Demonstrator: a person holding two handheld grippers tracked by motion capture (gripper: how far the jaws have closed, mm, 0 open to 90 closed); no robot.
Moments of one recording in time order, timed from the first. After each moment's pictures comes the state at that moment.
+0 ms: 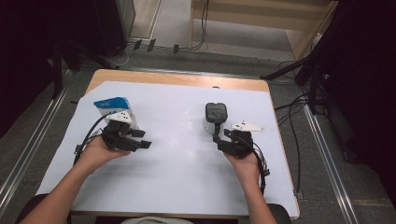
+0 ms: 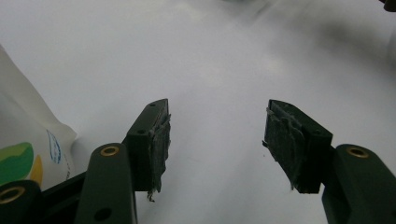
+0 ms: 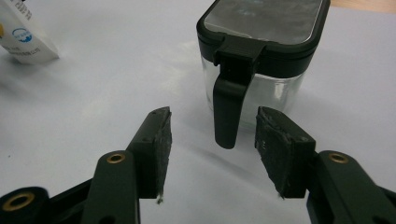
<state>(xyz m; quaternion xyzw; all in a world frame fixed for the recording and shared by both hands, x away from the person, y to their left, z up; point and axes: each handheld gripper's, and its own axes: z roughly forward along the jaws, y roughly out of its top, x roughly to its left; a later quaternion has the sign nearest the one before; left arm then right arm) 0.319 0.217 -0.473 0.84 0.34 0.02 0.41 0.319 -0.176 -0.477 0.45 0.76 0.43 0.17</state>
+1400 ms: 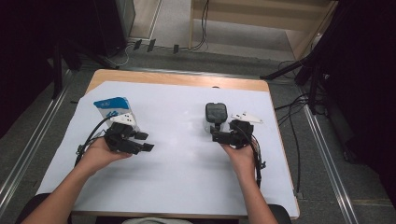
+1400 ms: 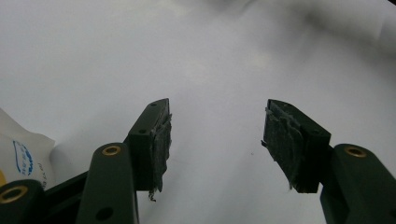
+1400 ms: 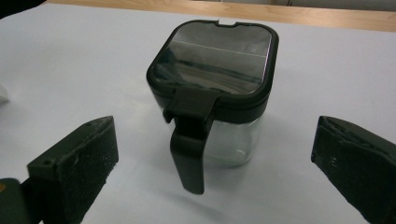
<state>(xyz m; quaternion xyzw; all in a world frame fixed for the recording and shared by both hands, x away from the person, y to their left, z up) 0.314 0.208 -0.473 0.85 0.33 0.01 0.40 0.344 -0.168 -0.470 0.51 0.72 0.42 0.20</state>
